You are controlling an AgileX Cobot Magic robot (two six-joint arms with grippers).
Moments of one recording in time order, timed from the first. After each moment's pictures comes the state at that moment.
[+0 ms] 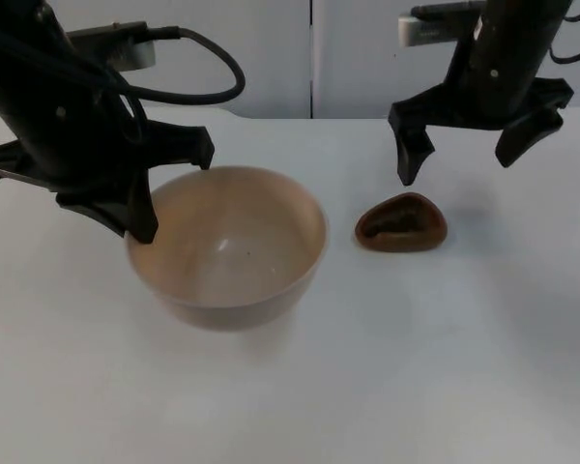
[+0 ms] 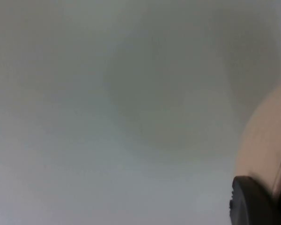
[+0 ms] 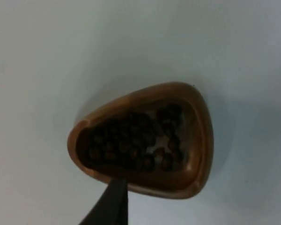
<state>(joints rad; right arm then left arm) 0.42 2.26 -1.86 -0.06 0.96 0.14 -0.31 1.76 -1.11 -0.24 0.77 -0.03</state>
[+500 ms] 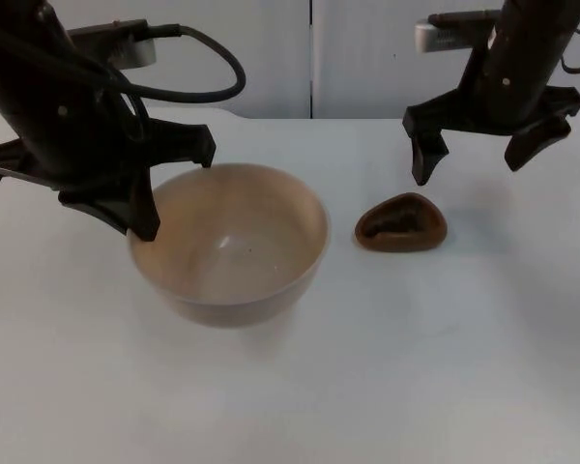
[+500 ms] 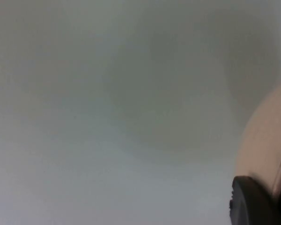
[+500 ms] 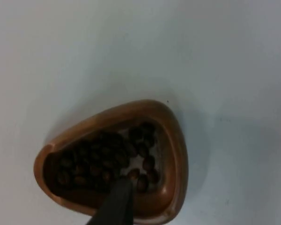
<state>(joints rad) 0.38 2.29 -1.86 -0.05 0.92 0.13 -0.31 1.76 -1.11 -0.24 0.76 -0.03</state>
